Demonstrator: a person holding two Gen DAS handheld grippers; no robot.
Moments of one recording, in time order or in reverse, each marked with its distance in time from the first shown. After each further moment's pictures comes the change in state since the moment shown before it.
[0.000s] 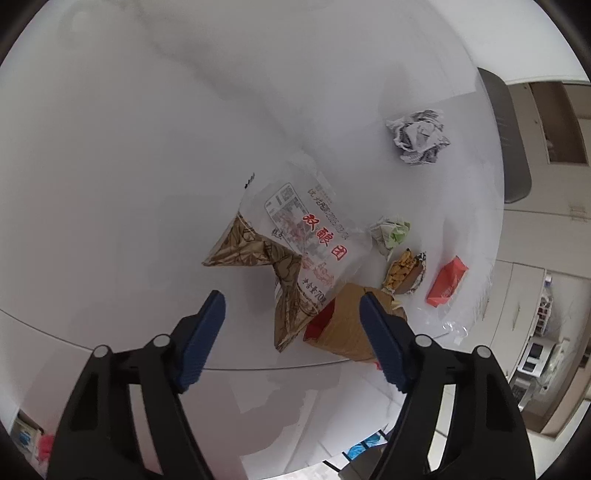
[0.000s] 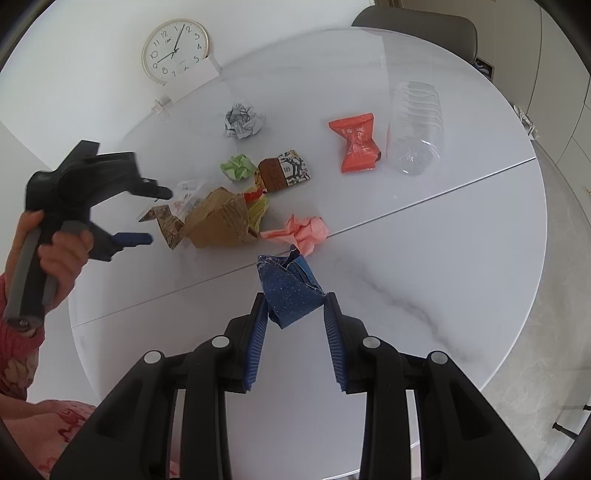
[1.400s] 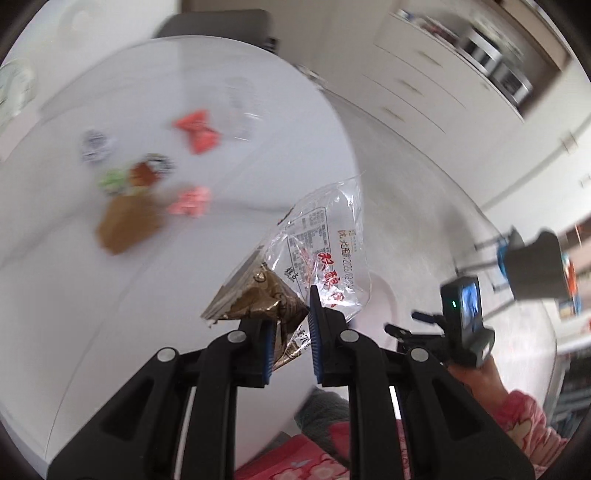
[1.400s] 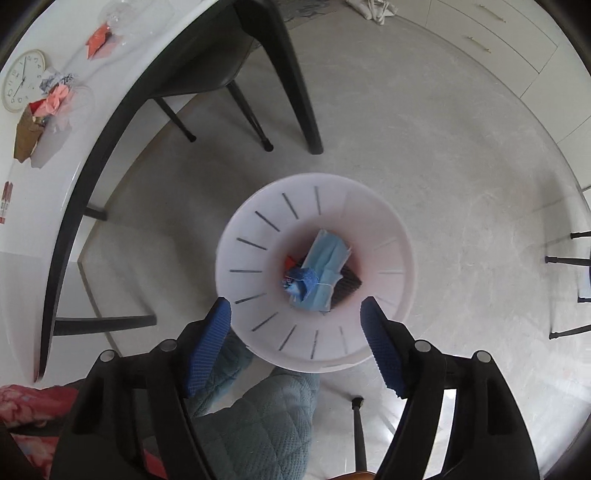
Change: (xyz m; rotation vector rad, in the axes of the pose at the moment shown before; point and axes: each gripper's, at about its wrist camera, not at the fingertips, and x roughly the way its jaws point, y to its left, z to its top) left arm -0.035 -0.126 -0.303 1.216 -0.027 0.034; right arm 0.000 -0.174 -0.227 0.443 0.158 -0.286
